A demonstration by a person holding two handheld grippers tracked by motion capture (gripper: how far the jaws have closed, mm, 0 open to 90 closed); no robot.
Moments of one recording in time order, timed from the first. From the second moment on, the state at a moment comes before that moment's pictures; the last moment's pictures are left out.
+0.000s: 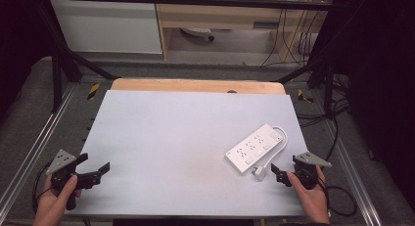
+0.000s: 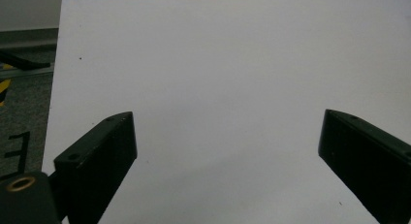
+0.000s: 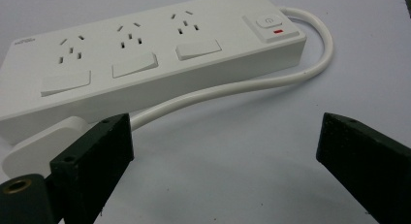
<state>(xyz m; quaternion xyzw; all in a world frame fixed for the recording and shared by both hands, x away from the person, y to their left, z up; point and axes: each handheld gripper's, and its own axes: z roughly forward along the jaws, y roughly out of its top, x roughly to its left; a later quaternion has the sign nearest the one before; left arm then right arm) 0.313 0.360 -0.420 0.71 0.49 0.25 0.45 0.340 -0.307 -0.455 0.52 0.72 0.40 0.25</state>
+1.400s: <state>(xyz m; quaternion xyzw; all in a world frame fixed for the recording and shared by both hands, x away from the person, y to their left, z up) 0.313 0.357 -0.421 0.71 0.48 0.24 0.45 0.333 -0.305 -0.433 0.50 0.71 0.43 0.24</state>
